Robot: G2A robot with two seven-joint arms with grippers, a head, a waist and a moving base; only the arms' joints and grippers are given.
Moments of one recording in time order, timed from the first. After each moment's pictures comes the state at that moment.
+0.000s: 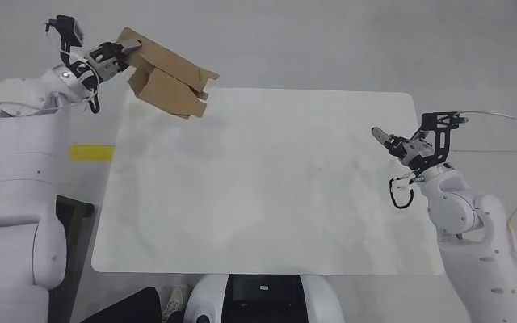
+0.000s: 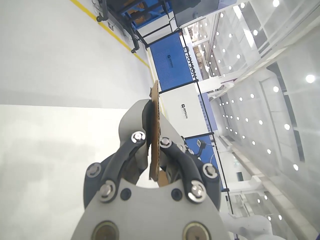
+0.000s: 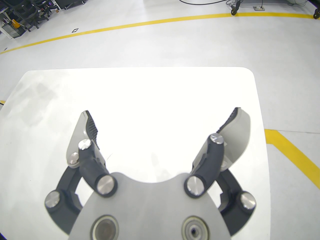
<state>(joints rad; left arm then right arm) 0.27 -1.07 -1.29 -0.56 -0.28 -0.41 -1.02 -1.26 -1.00 1.55 -1.76 -0.77 -0.07 0.41</state>
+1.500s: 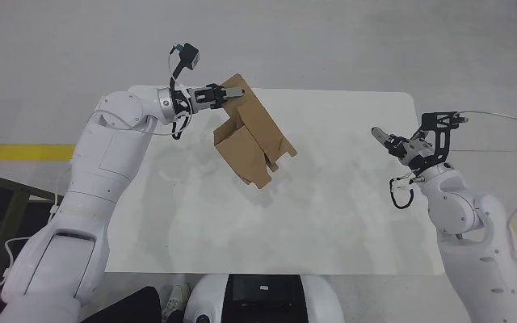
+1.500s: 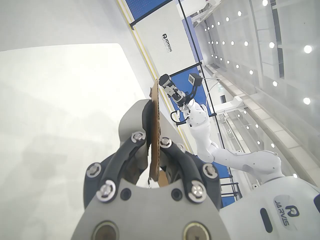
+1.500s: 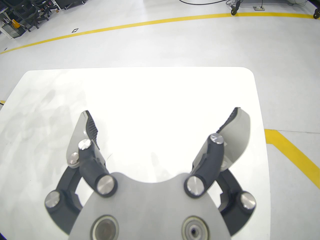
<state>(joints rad) 0.43 -1.18 -1.03 -0.91 -0.33 -0.45 -1.08 -1.26 -1.00 1.55 -1.76 -0.77 -0.07 0.41</state>
